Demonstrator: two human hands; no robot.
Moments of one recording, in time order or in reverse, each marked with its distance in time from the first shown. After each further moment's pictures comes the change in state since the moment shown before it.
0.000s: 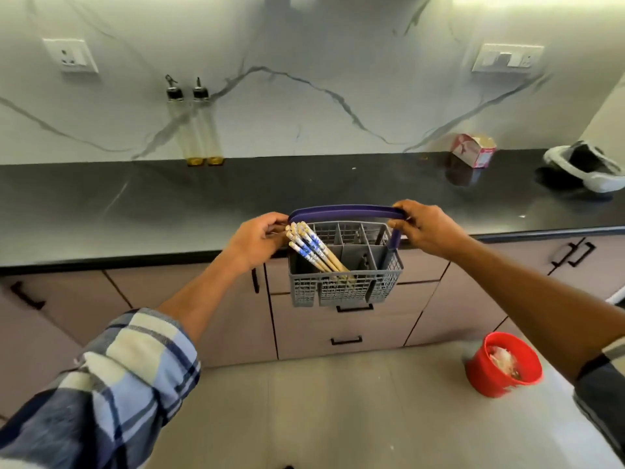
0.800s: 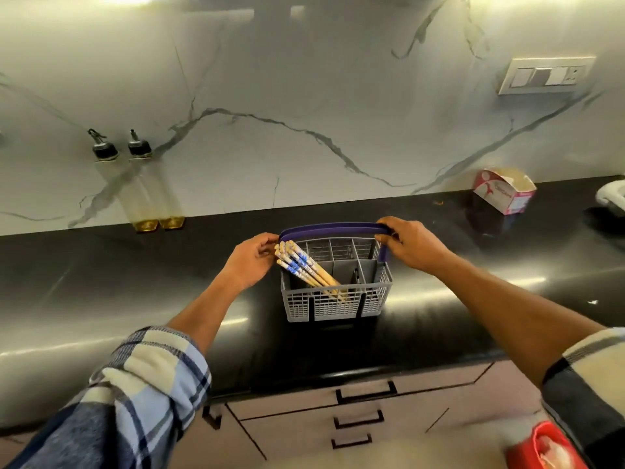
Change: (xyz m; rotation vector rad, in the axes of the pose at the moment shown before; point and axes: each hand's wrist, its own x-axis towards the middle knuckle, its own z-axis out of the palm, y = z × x) left_hand 0.327 -0.063 0.024 0.140 0.021 -0.142; right_hand 0.311 0.142 -0.006 -0.002 0.027 -0.014
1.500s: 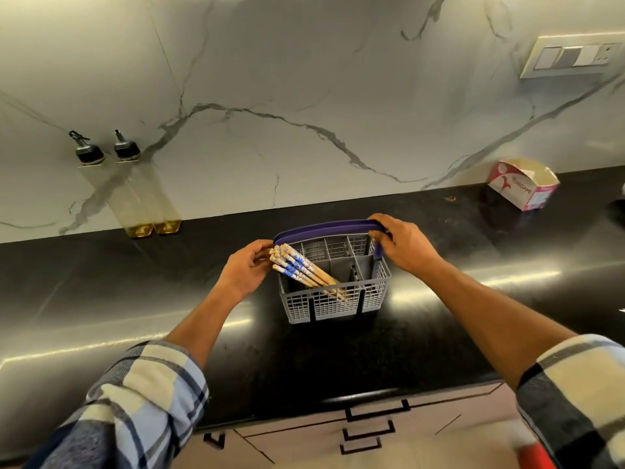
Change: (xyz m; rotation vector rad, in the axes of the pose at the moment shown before) left_hand 0.034 -0.029 0.003 -0.023 0.017 -0.045; right_hand 0.051 0.014 0.039 0.093 0.060 0.029
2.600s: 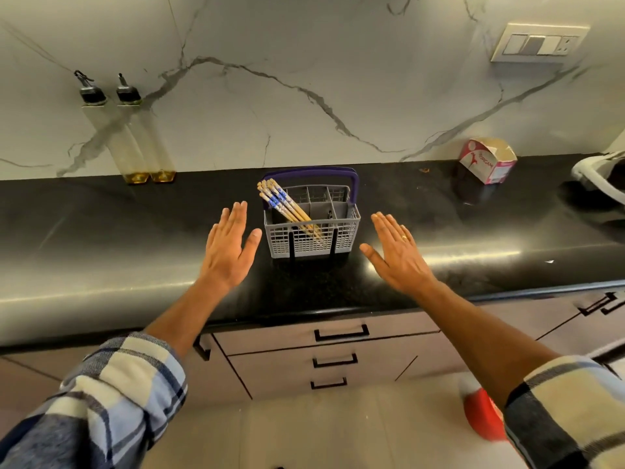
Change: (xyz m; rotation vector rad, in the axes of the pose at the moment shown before) left_hand -0.137 0.003 0.028 0.353 0.167 0.117; right_hand -0.167 0.006 0.008 -0.296 -0.061 0.003
